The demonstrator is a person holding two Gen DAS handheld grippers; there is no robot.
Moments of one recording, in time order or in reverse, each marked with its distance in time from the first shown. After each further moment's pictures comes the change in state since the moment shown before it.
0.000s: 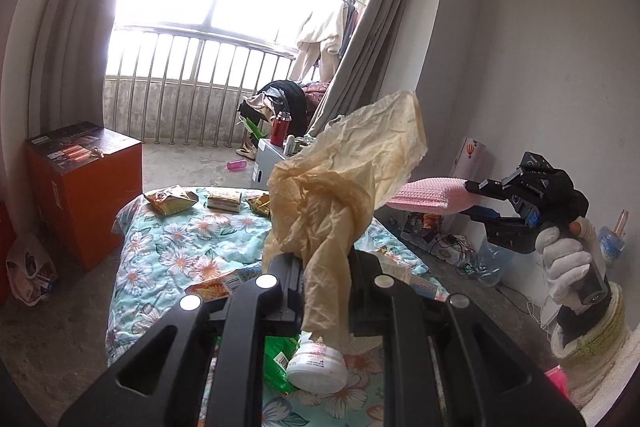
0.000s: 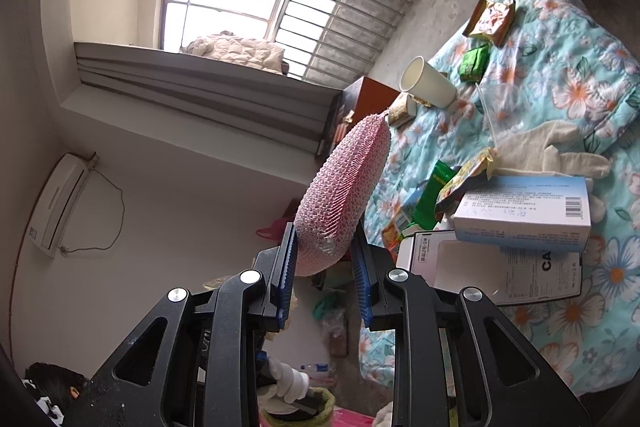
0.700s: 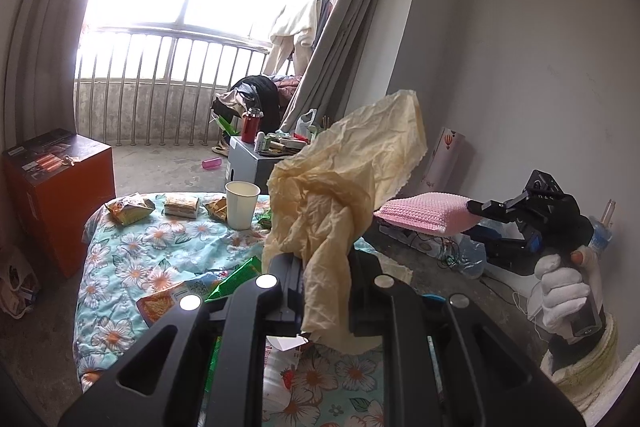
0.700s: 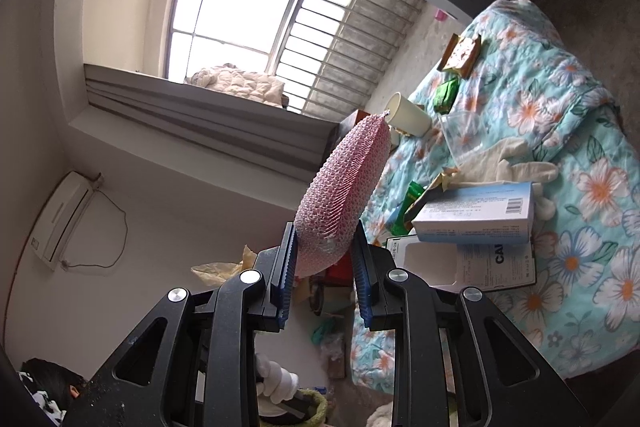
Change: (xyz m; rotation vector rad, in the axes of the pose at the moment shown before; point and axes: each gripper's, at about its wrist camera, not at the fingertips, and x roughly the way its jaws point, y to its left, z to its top) left arm 0.030 -0.053 0.016 0.038 0.029 -0.067; right arm -0.069 -0.014 -0.013 0.003 -0.137 0.005
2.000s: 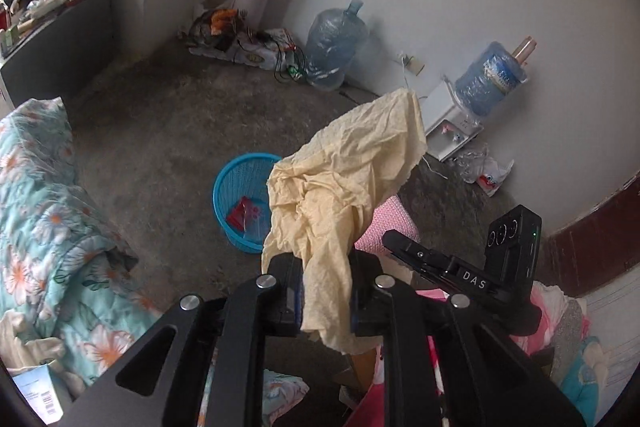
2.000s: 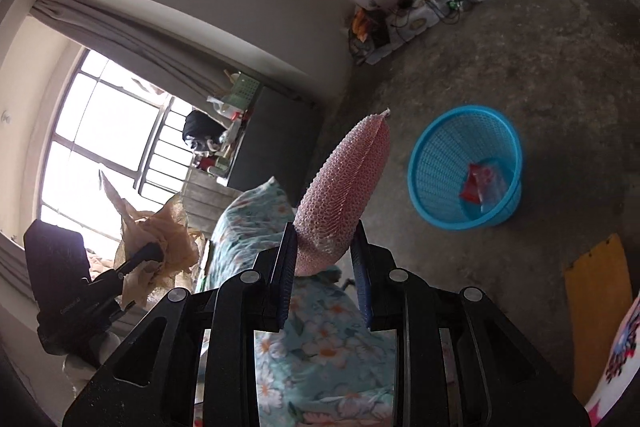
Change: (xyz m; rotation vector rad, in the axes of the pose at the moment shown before) left arm 0.357 -0.383 -0.061 0.240 0.848 -0.522; right arm -0.256 -0.209 -0.021 0.267 -0.655 -0.566
